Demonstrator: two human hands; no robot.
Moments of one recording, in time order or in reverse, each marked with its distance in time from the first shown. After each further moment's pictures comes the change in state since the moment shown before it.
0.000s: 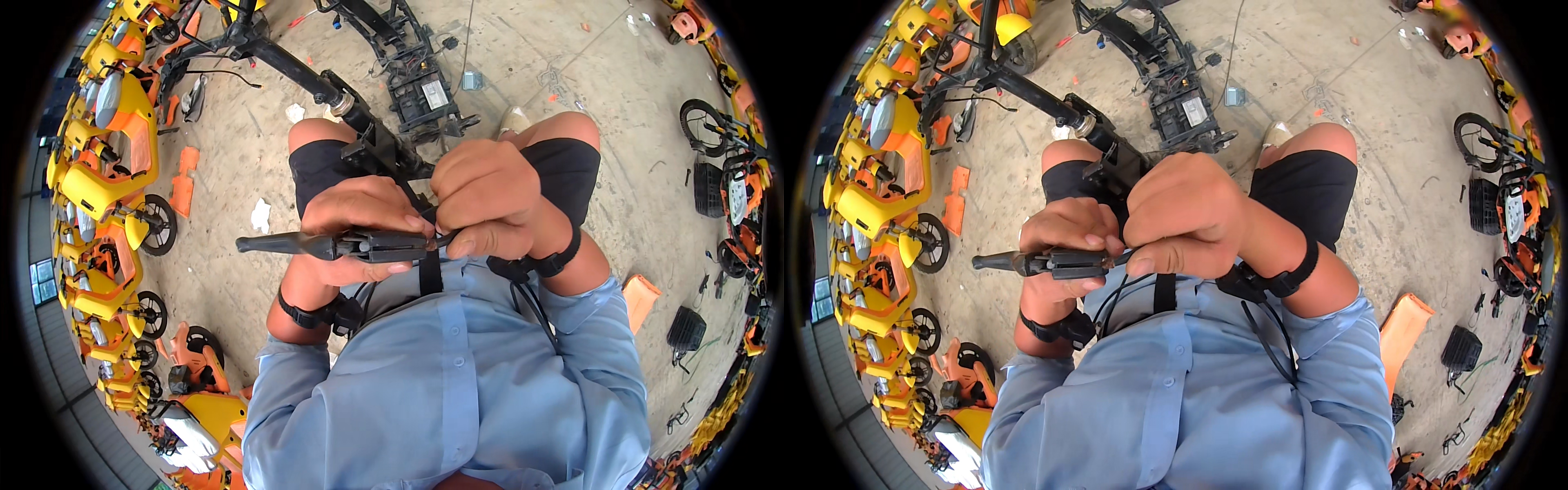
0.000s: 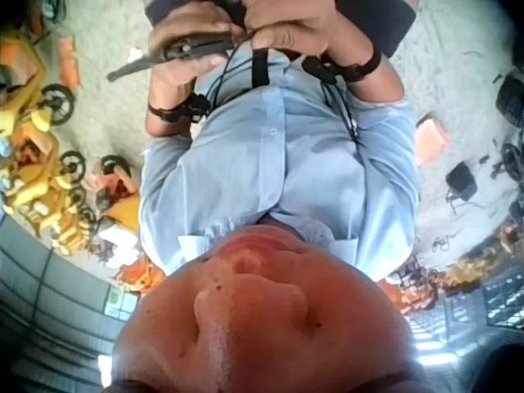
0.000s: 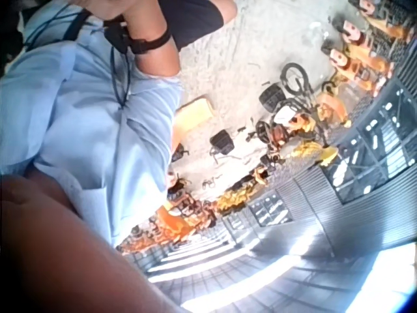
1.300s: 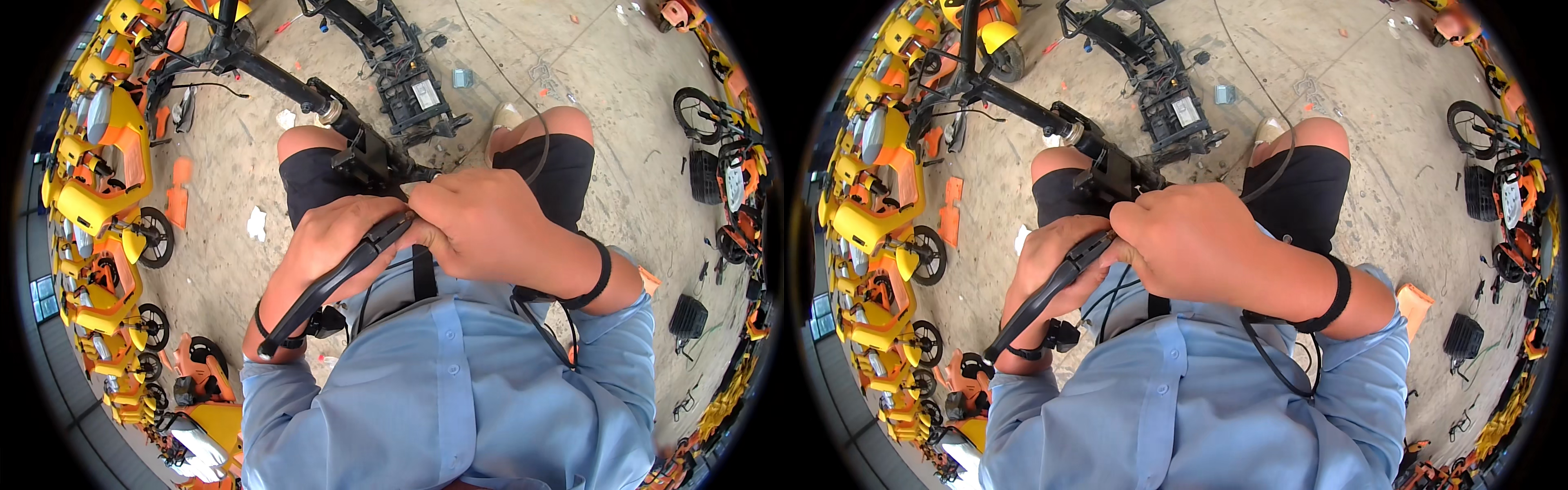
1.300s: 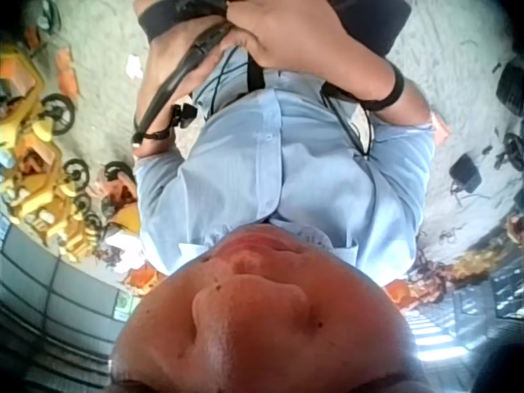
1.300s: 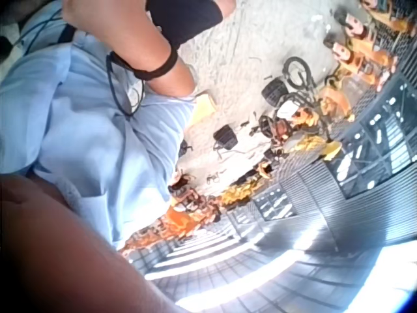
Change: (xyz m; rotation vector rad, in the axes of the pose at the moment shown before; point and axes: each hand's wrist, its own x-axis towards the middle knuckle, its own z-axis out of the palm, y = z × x) left_hand 0.007 0.030 0.001 0.854 -0.170 -0.260; right_hand 0.004 -0.045 0.022 -0.831 -0.176 0.605
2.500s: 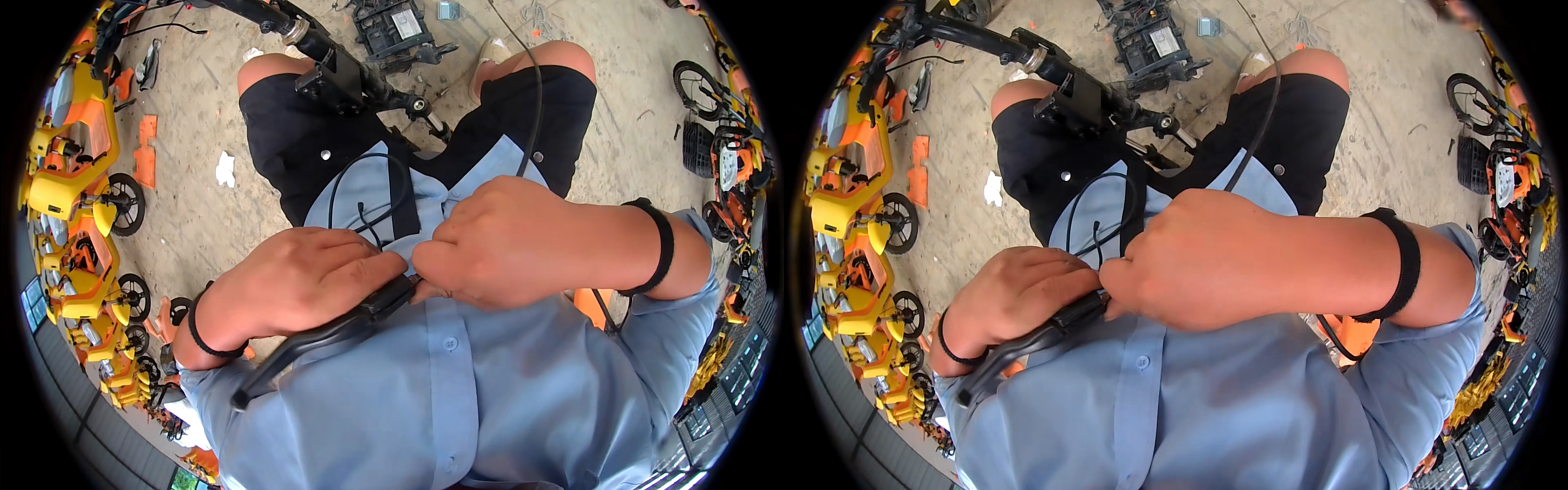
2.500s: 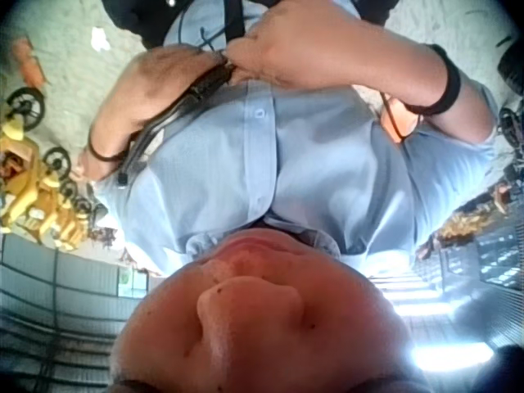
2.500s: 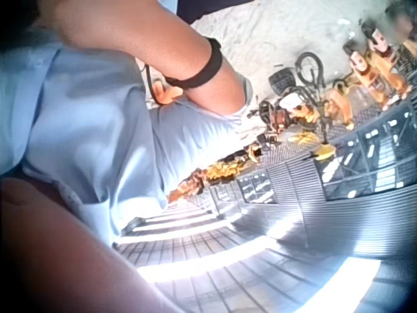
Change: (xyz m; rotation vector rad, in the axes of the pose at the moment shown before) left_hand -0.047 0.026 -0.005 -0.090 -0.371 0.243; right_hand -0.039 -0.023 -0.019 0.209 -0.594 -0.227
